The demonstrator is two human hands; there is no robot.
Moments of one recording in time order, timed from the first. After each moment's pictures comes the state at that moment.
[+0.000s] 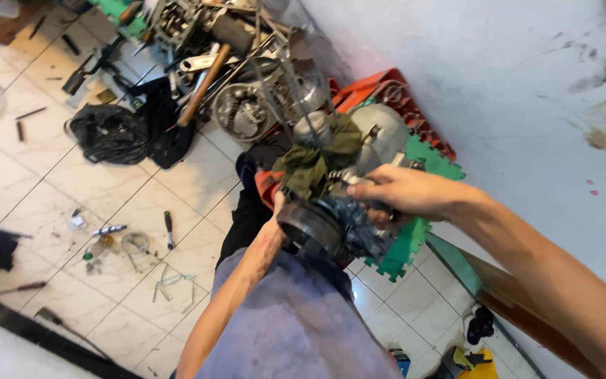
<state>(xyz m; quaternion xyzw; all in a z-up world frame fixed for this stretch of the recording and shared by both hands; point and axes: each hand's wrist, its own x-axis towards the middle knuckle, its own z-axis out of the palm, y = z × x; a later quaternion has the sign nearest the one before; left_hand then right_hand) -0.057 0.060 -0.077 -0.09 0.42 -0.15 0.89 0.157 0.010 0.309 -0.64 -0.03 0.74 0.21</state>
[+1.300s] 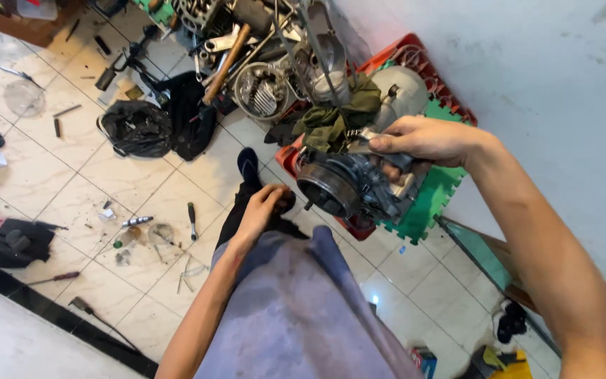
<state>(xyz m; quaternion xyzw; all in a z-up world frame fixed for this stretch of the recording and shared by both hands) -0.176 0.125 0.028 0.47 0.33 -0.07 0.82 0.137 -0.002 0.310 -0.67 -0.09 0.70 0.21</state>
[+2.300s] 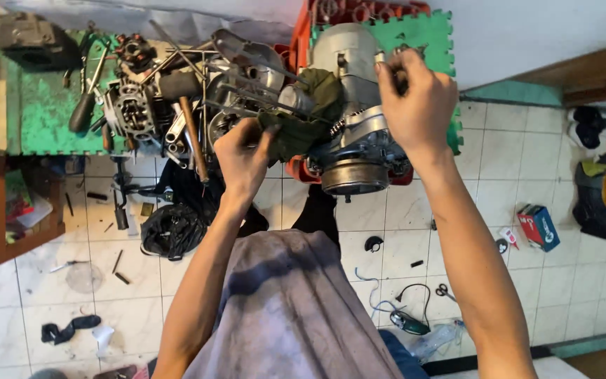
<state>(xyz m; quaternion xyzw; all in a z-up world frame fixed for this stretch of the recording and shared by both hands) 0.007 0.277 0.150 0.80 0.01 0.07 0.60 0.034 0.020 0.289 -0.95 -0.07 -0.23 0.19</state>
